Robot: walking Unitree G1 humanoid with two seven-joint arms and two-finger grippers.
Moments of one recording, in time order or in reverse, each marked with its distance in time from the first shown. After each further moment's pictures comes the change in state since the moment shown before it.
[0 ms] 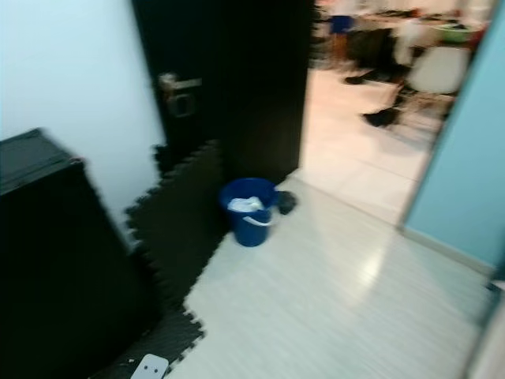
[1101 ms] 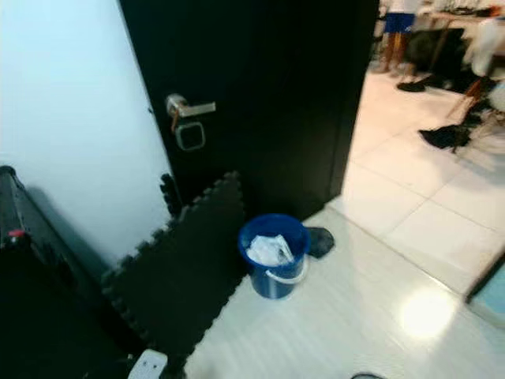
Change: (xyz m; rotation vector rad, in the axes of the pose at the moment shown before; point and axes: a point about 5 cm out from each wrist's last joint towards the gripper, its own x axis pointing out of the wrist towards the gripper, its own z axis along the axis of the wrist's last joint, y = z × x) left arm 0.001 0.002 0.011 0.013 -0.032 0.012; right arm 0.001 0.019 0.018 0.011 -0.056 0.064
